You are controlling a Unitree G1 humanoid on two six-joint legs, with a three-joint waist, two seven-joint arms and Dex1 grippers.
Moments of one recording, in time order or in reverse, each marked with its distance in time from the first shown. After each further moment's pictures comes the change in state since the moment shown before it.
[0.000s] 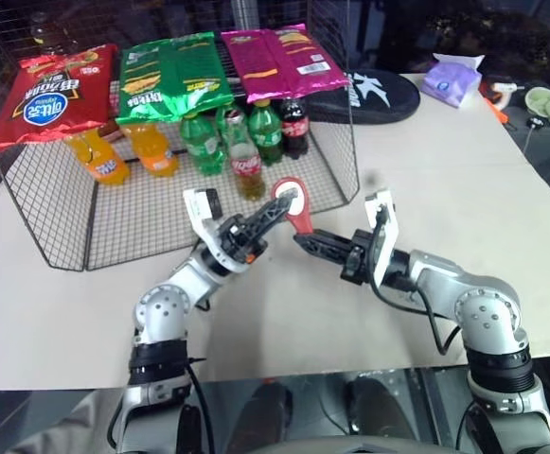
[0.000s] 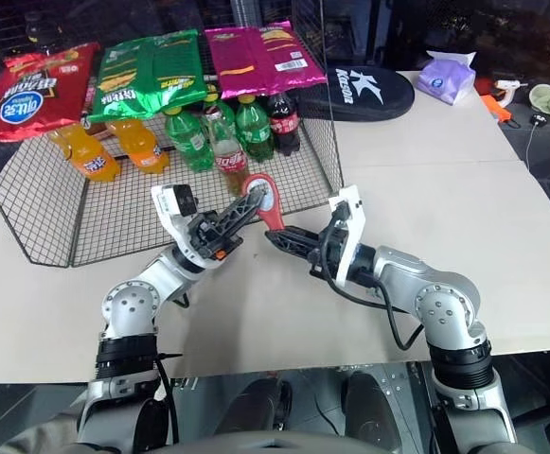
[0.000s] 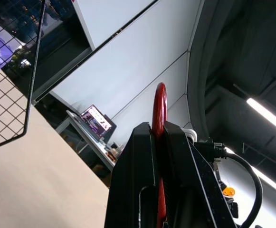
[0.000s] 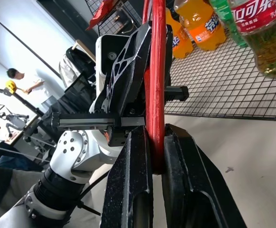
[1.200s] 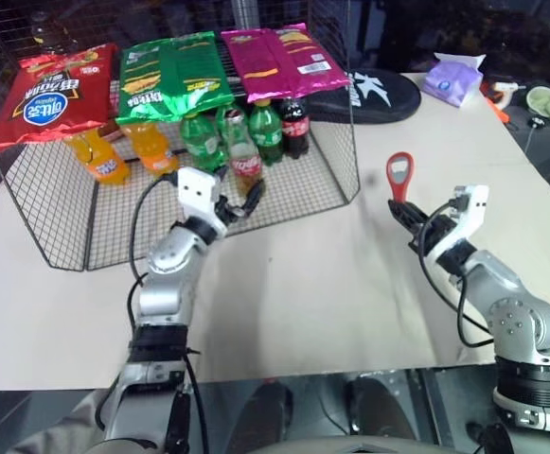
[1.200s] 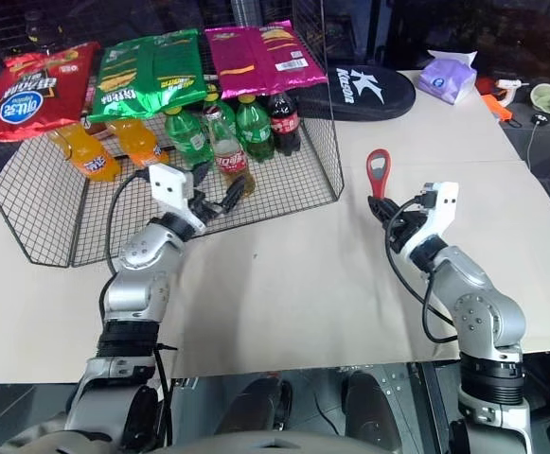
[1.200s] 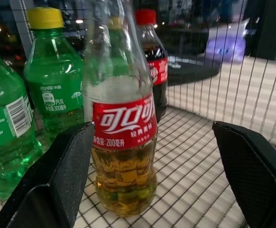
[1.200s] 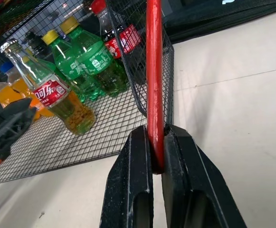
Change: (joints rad) left arm -0.094 0.073 -0.132 0.226 0.955 -0.839 0.461; right arm 0.118 -0.036 -0.263 0.125 -0.293 -0.301 -0.051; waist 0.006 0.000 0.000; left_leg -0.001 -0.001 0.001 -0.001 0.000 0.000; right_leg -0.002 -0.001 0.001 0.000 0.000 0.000
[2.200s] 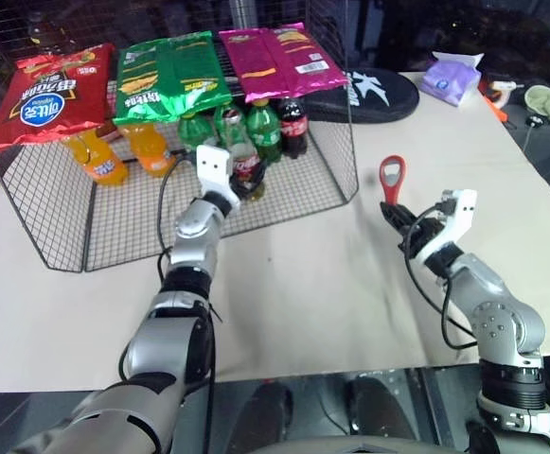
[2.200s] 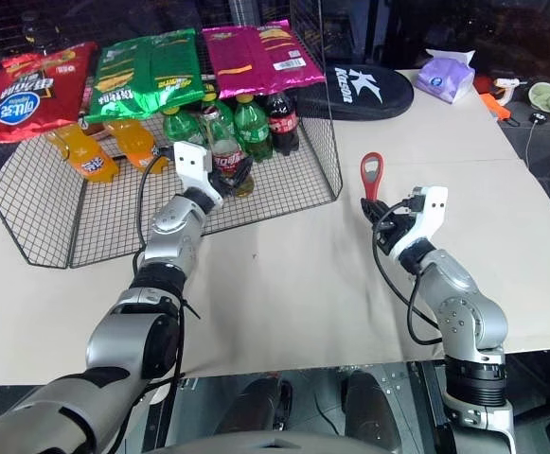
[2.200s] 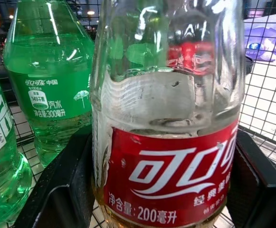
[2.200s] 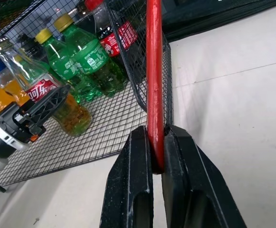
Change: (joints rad) left arm -0.362 -0.023 0.047 0.664 -0.007 -0.246 -0.078; right arm 0.009 0.065 0.029 0.000 -0.068 -0.029 -0.020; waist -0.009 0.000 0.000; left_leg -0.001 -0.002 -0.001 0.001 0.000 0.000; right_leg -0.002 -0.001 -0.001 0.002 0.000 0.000
